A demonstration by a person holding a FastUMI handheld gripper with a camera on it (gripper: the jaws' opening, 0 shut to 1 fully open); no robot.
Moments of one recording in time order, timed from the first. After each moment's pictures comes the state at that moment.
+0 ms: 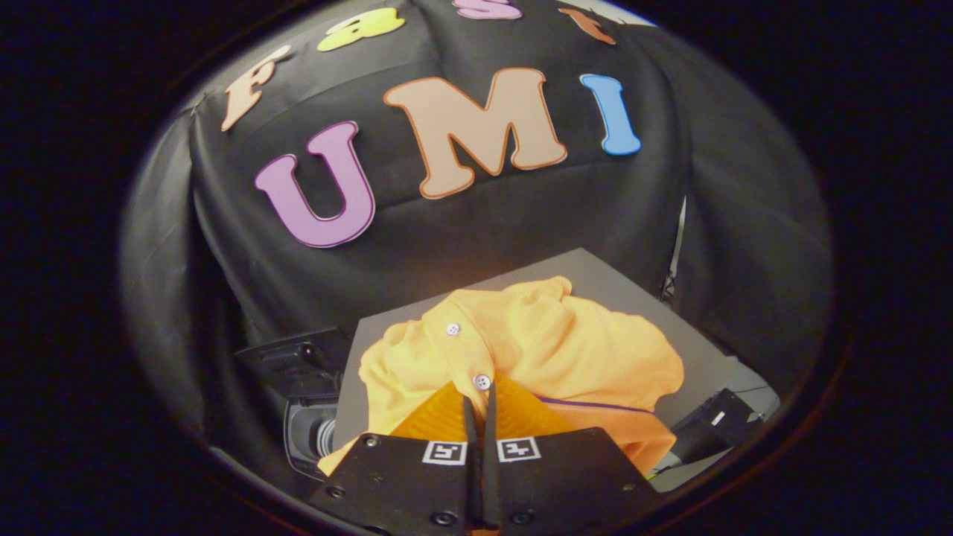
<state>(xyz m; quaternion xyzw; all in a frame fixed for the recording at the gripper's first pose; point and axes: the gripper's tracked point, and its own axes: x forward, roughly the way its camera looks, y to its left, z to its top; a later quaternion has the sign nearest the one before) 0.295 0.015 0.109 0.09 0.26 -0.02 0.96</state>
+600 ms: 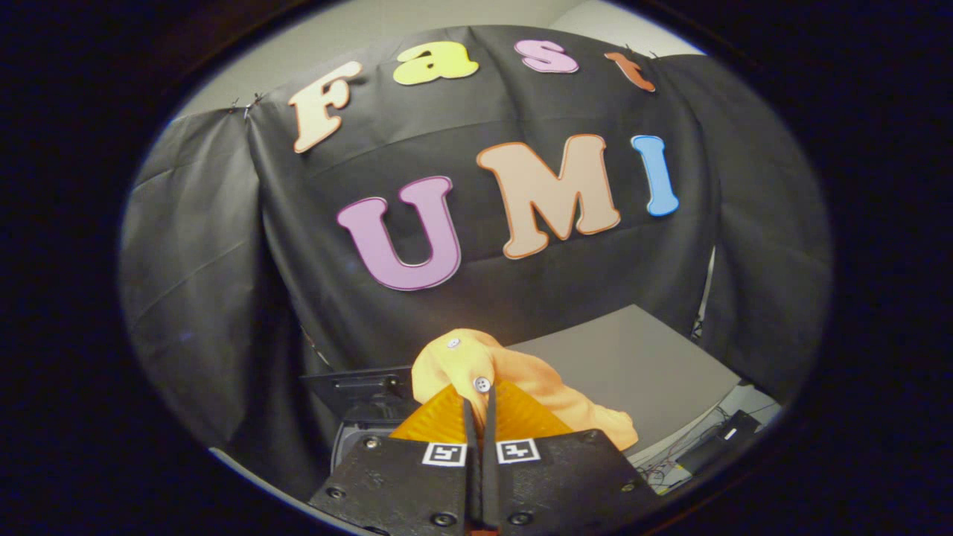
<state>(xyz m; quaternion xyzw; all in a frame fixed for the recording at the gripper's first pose) 0.257 0.140 0.202 0.10 0.17 0.05 0.98</state>
